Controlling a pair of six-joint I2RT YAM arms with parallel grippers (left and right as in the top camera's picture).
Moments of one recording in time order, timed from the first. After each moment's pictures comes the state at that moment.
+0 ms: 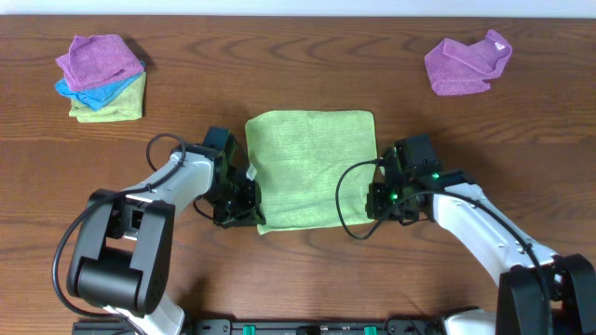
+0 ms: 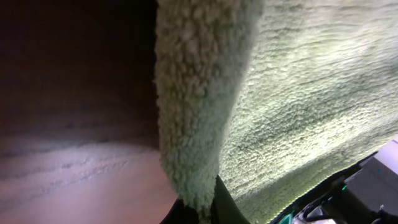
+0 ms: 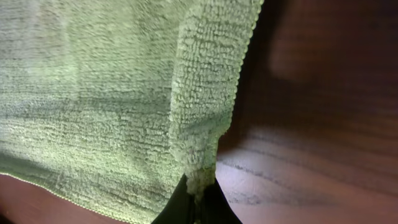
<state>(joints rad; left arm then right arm) -0.25 1.79 0.91 -0.81 0.60 -0.36 0.25 1.51 0.76 -0.60 -0.33 0.31</state>
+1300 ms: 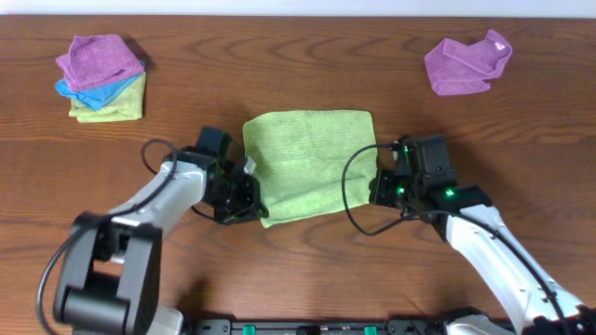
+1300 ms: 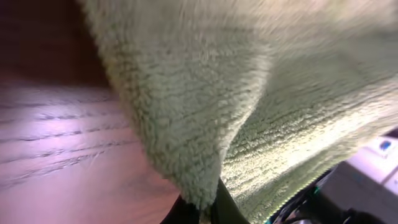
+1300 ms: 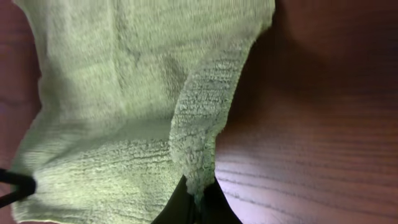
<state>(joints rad) -0.23 1.66 0.88 -0.72 0.65 -0.43 0.26 1.33 0.73 -0.44 -0.25 0.49</state>
